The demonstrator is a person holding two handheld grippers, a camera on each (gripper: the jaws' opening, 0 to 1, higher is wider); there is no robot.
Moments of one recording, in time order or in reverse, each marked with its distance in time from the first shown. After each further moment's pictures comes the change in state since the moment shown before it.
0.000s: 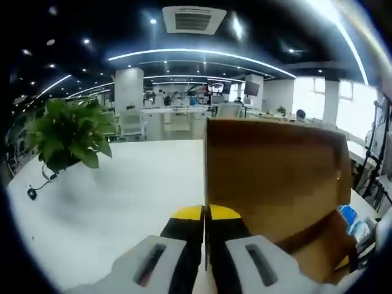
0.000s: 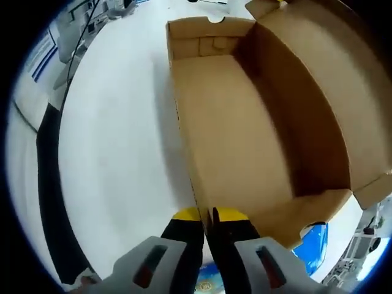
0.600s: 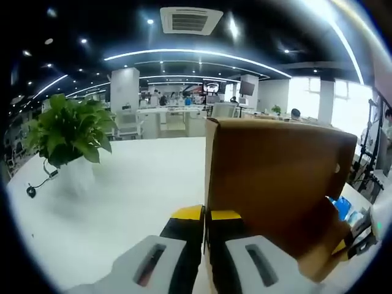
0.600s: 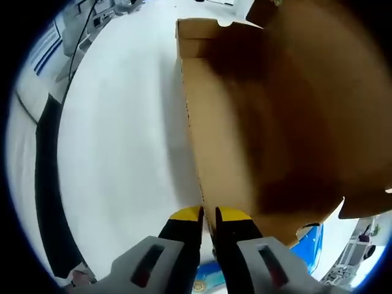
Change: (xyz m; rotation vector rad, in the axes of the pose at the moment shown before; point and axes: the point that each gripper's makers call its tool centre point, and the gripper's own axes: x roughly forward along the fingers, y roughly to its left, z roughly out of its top) left arm -0.018 0.001 -0.018 0.032 0.020 -0.027; right arm 0.001 -0.006 0.001 -0.049 -0.004 -0.022
